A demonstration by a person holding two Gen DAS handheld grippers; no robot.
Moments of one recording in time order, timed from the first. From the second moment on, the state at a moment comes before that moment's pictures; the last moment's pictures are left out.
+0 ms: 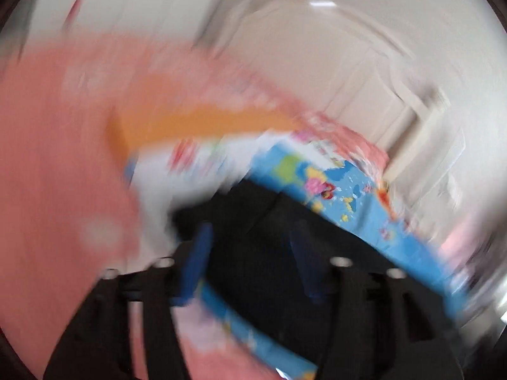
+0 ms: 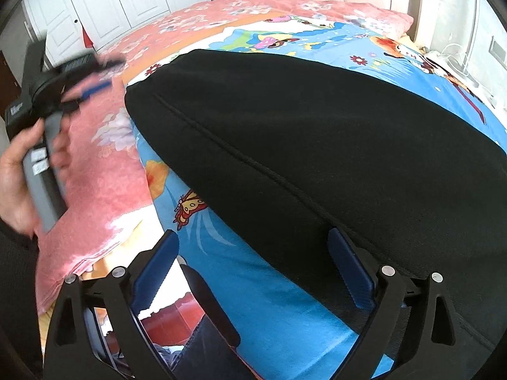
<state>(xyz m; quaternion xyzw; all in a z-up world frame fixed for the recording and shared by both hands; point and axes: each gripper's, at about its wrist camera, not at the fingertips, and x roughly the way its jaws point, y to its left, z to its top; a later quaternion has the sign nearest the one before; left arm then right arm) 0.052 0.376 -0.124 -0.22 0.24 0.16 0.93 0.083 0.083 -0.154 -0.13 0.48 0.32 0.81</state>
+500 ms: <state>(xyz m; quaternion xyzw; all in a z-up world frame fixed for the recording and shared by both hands) 0.165 0.409 -0.194 -0.16 0.37 0.17 0.90 0.092 0.078 -0.130 -0.15 0.44 0.24 0.85</state>
